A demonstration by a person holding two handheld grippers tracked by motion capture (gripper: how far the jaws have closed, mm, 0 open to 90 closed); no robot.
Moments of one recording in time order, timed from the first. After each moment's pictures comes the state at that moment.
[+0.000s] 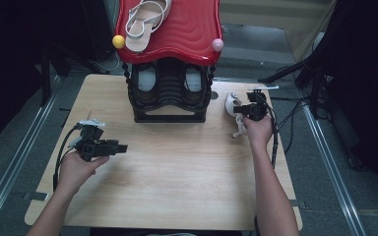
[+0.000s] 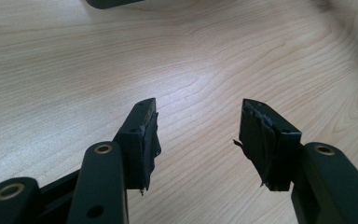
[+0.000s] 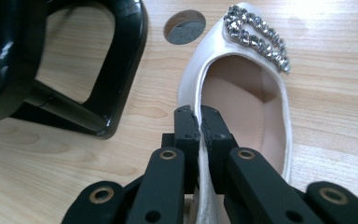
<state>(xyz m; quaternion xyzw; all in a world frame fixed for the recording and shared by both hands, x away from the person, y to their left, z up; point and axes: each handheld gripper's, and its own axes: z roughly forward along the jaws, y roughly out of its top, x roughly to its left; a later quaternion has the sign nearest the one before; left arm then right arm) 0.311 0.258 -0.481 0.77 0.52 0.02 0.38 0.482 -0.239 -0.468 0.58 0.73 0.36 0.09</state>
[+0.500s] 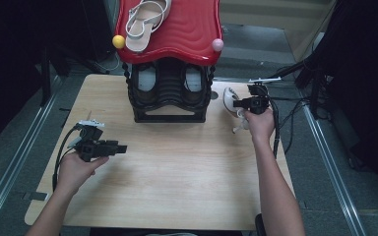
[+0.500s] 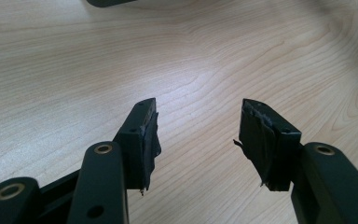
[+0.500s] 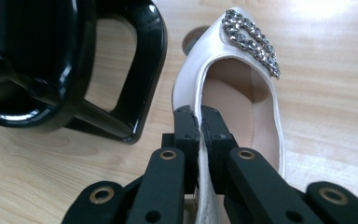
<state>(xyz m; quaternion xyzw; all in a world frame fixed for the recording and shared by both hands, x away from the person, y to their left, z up) 0.309 0.259 -0.481 0.77 0.52 0.02 0.38 0.485 -0.234 -0.437 0.57 0.73 0.36 0.08</state>
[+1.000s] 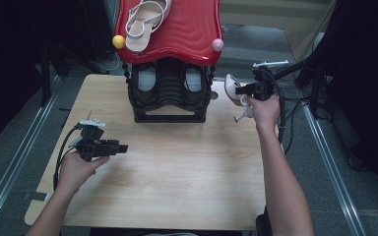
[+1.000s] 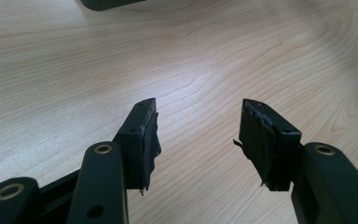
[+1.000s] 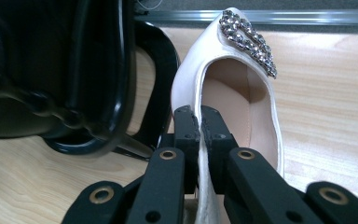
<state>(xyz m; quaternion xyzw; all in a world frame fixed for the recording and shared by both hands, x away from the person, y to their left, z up) 0.311 0.256 -0.481 0.77 0.51 0.03 0.38 0.490 -0.230 -0.382 0.57 0.73 0.37 0.08</state>
